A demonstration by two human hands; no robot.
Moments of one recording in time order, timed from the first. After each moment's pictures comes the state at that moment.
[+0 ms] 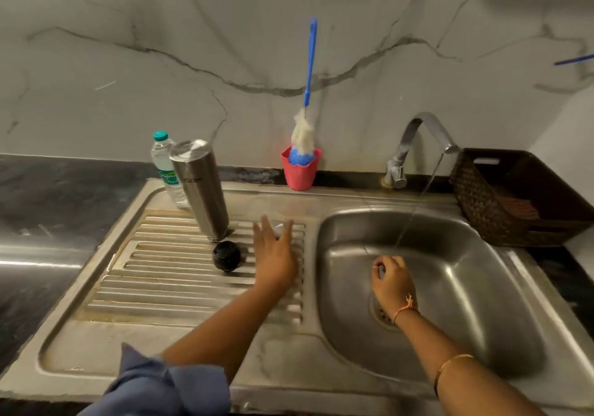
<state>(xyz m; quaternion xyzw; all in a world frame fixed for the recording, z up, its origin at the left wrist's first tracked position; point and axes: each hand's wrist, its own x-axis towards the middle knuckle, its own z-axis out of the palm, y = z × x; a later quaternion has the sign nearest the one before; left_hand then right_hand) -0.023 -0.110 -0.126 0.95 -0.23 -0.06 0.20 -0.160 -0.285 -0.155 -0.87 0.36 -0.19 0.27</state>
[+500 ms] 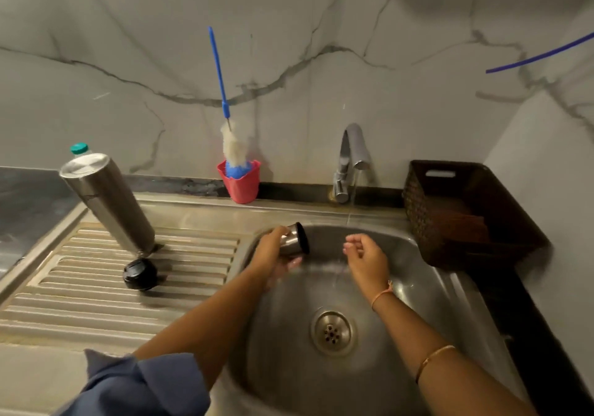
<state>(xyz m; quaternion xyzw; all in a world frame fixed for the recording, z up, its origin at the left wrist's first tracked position) -0.064 -0.269 -0.092 0.54 0.11 -0.34 0.76 -0.164 -0.413 -0.117 -0.79 0.31 -0.21 0.48</state>
